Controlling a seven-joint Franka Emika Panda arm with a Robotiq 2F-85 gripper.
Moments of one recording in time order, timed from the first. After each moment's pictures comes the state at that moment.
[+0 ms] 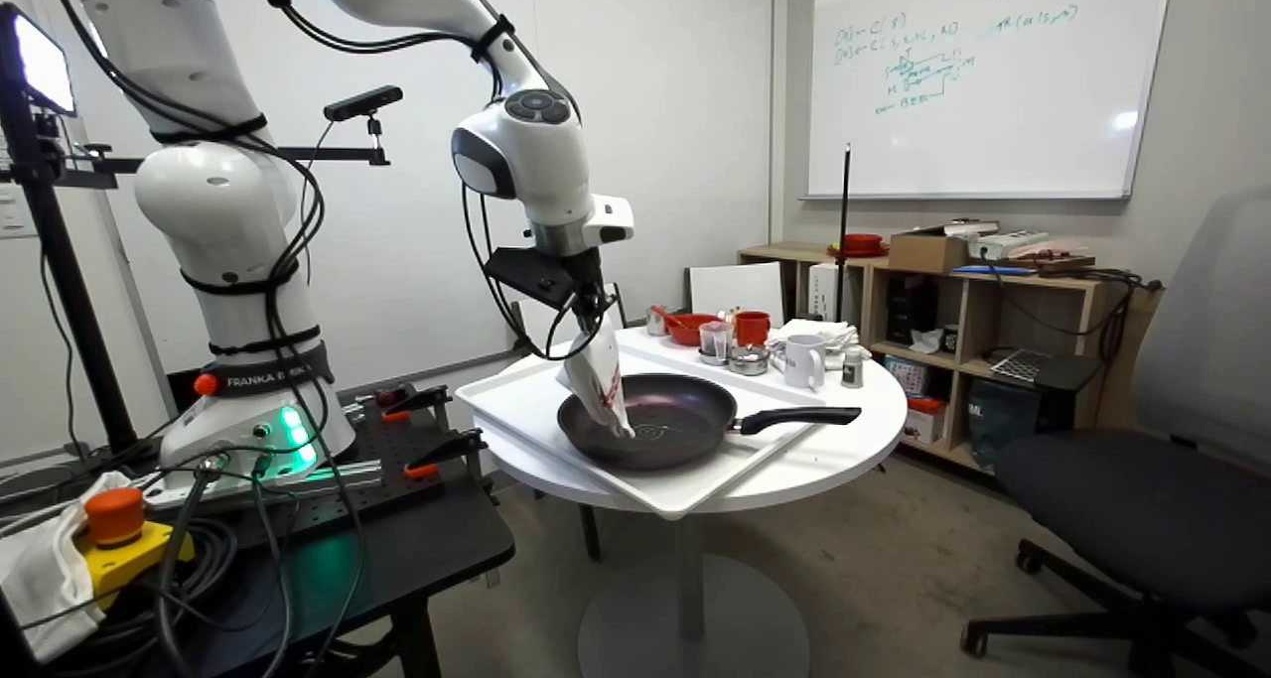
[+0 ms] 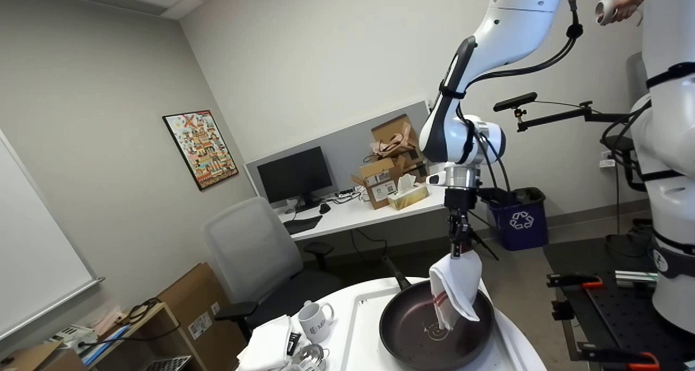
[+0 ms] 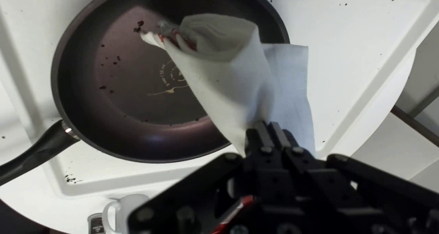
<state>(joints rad) -0.20 -0.13 -0.21 -2.72 0.91 2.53 -1.51</state>
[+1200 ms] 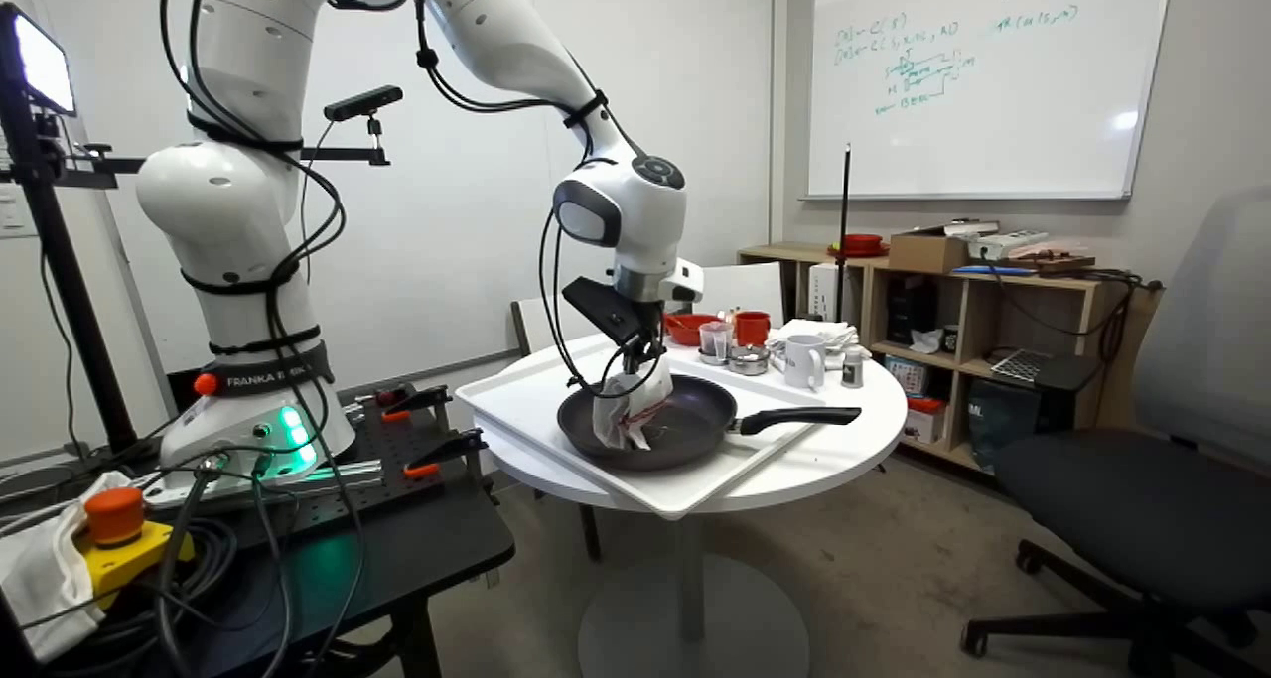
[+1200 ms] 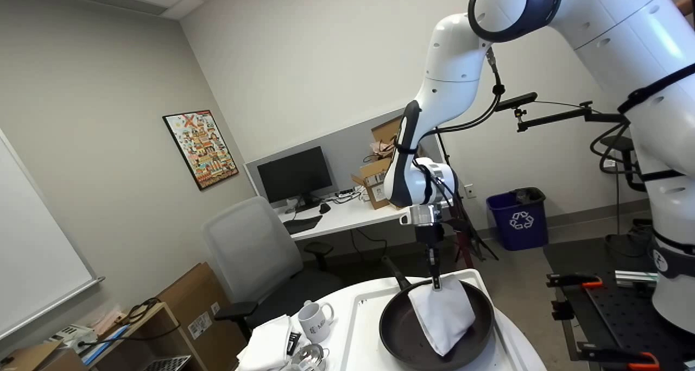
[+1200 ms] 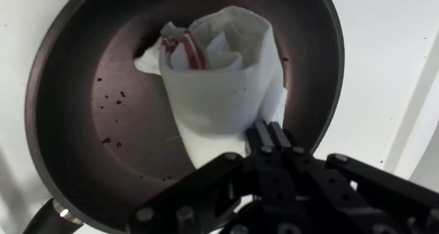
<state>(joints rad) -0.19 0.34 -0.15 -2.33 0.78 2.45 -1.16</state>
